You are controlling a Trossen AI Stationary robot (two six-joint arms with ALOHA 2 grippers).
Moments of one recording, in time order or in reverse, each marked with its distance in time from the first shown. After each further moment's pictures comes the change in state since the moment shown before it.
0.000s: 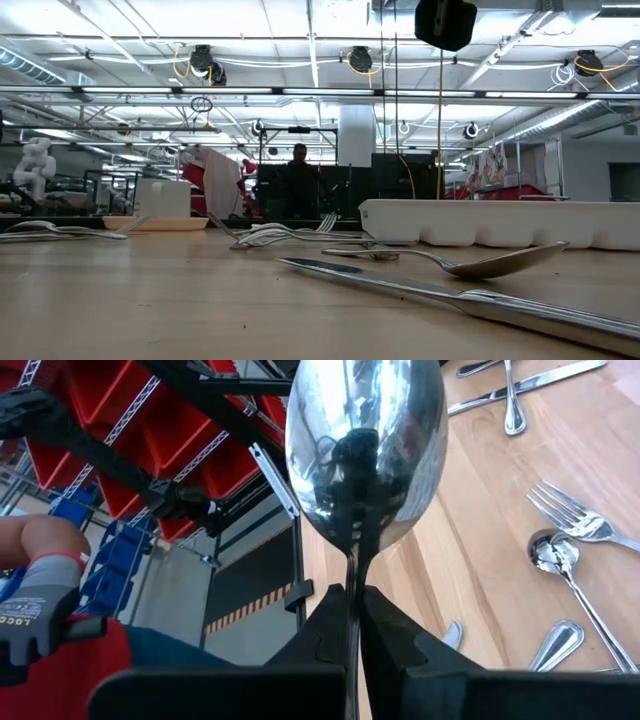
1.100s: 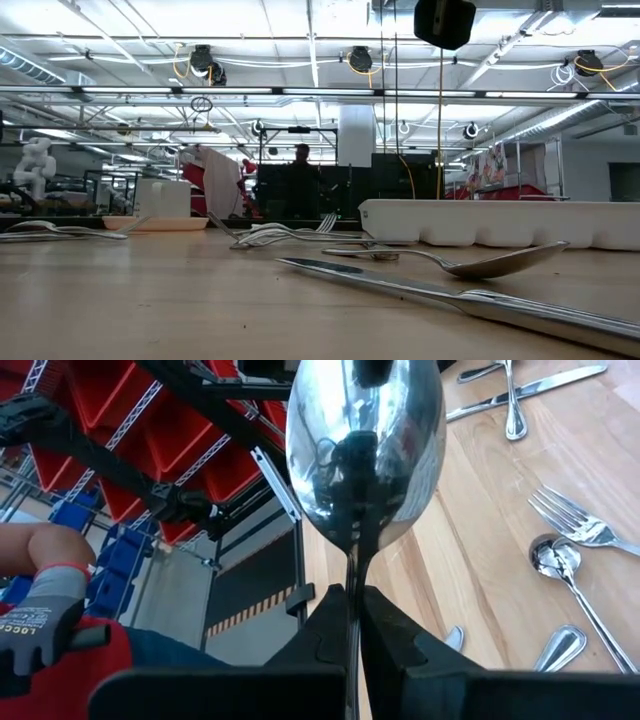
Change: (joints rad) left arm 0.000 0.027 0.000 0.037 -0.016 -0.001; right arm 0.000 0.000 0.000 0.008 0.005 -0.001
